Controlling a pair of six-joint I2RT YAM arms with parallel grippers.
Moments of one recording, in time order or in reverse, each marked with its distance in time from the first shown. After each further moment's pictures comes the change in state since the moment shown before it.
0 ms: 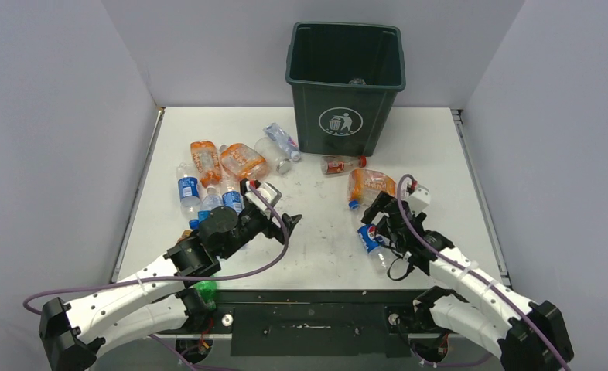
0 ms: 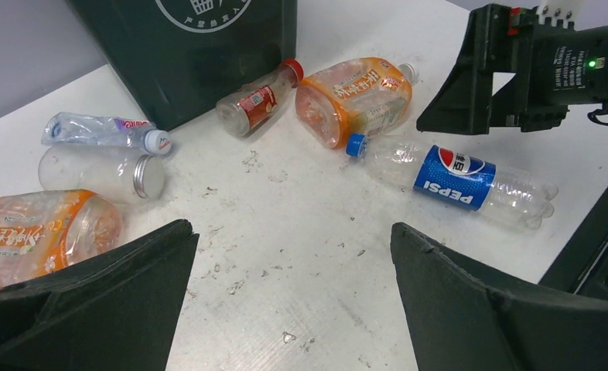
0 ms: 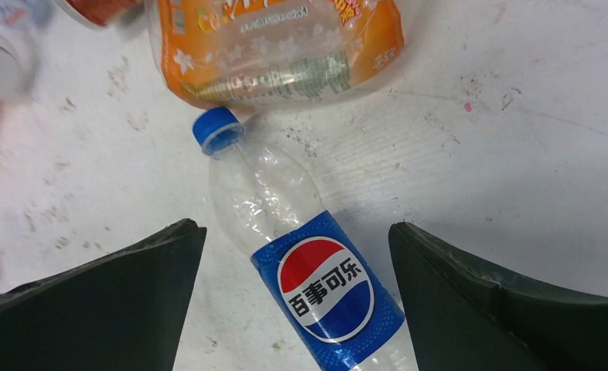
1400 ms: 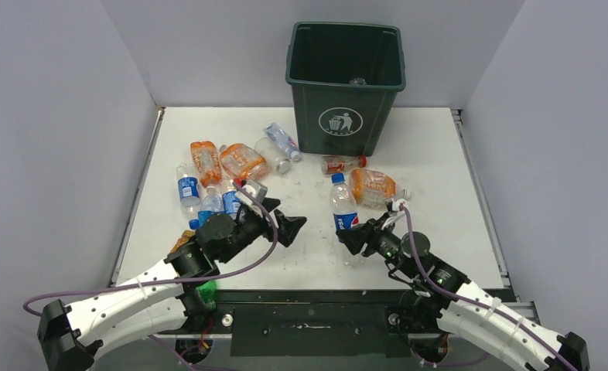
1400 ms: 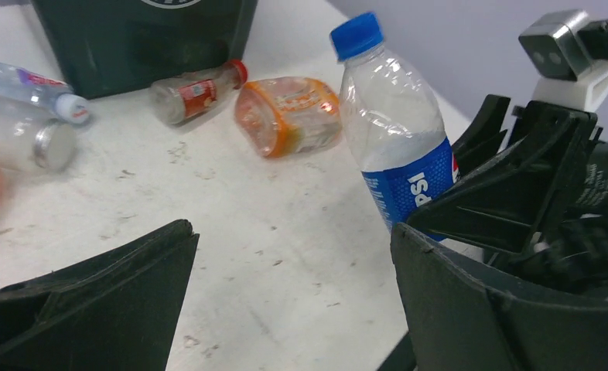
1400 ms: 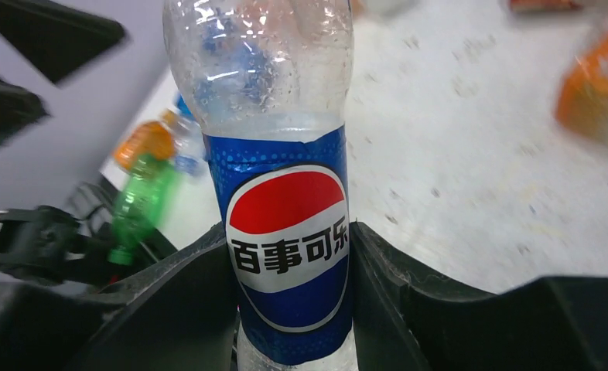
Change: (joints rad) left arm -0.011 -0.004 -0.027 0.034 0.011 -0.266; right arm 0.251 -0.290 -0.145 0.276 -0.358 -0.294
